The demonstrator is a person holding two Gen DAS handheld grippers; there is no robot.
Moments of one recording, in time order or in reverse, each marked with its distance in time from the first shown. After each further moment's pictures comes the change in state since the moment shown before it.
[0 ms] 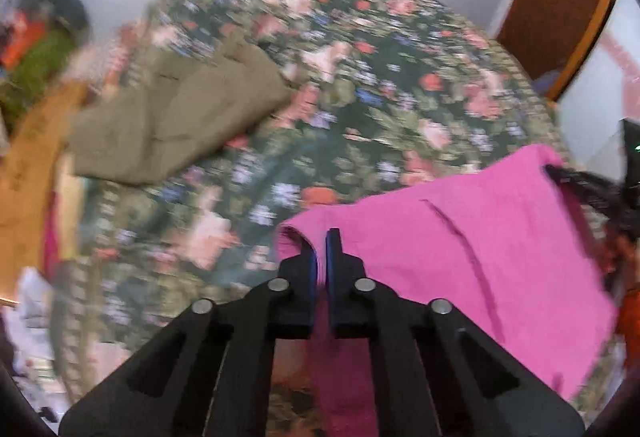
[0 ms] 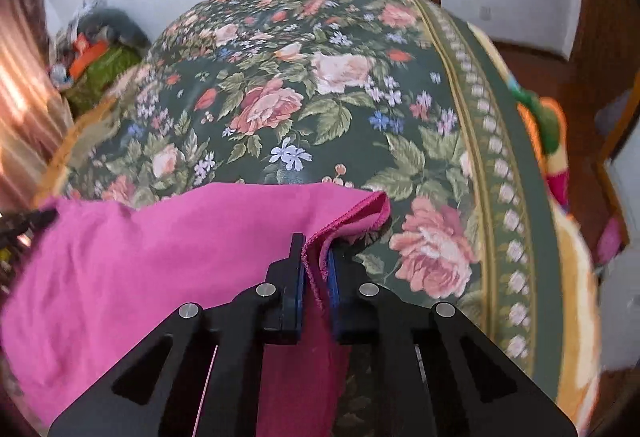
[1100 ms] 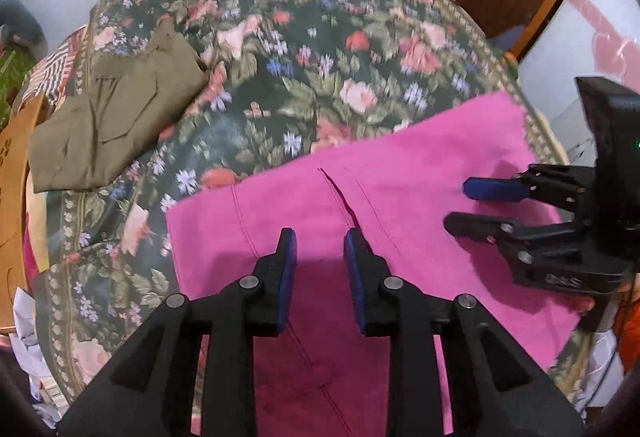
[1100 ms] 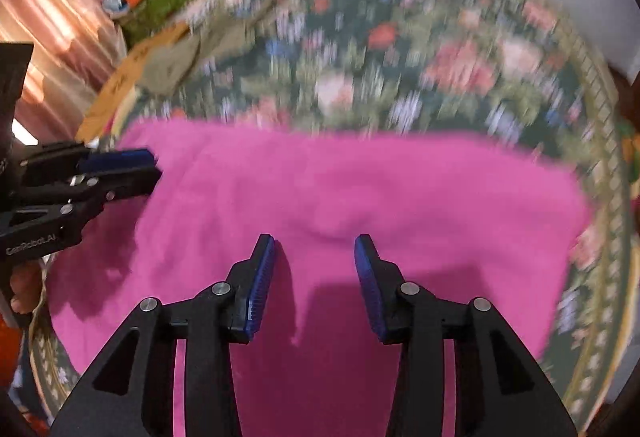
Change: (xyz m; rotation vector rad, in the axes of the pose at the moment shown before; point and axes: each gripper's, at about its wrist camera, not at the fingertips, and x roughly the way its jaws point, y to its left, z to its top) left arm 0.007 -0.053 0.001 0.121 0.131 -0.133; right arm 0.014 0.111 -0.012 -0.142 0.238 0.195
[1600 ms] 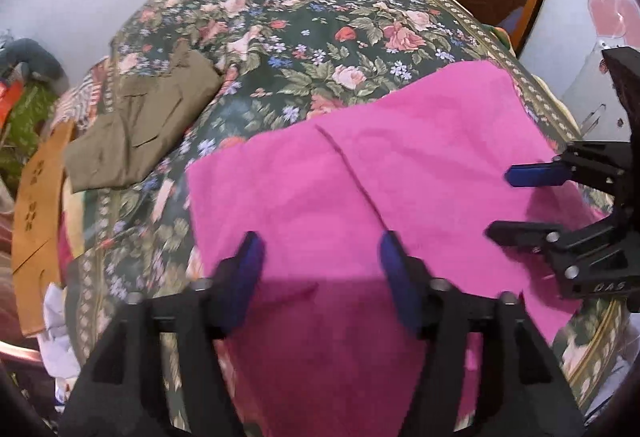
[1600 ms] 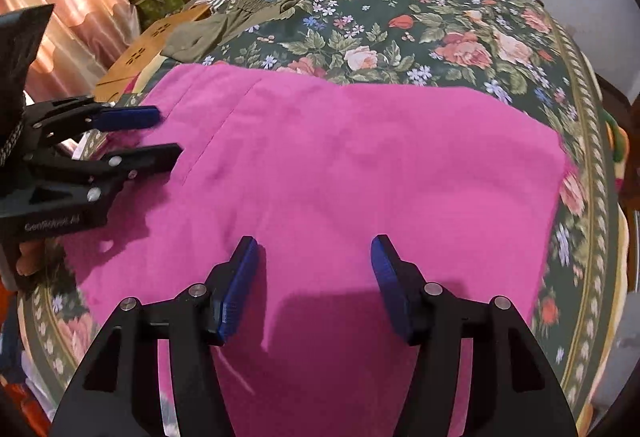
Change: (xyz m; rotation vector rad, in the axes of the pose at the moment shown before) left arm -0.034 -0.023 -0.048 0.084 -0.058 0.127; right arm -0.033 0.027 -0.051 -0.076 -0.026 -0.052
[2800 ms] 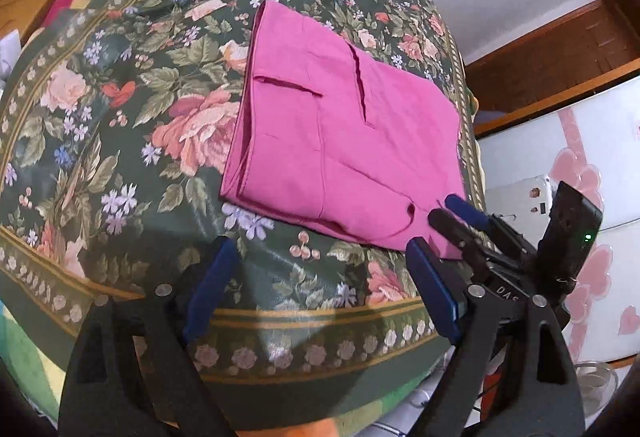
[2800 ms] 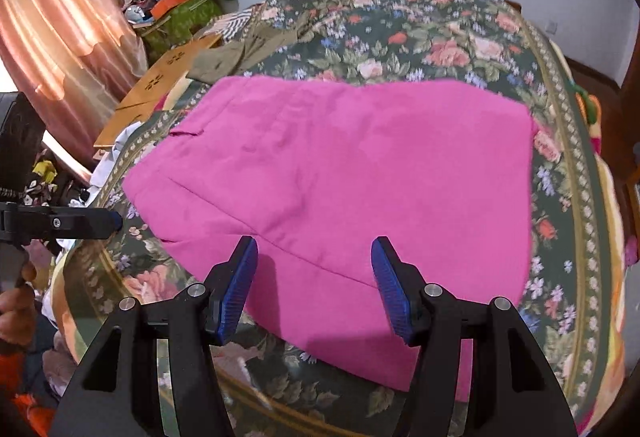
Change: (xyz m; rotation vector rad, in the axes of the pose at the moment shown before) left arm -0.062 0.035 -0.090 -0.599 0.116 -0.385; right arm -0.037 0.025 -0.039 0.082 -0.102 0.027
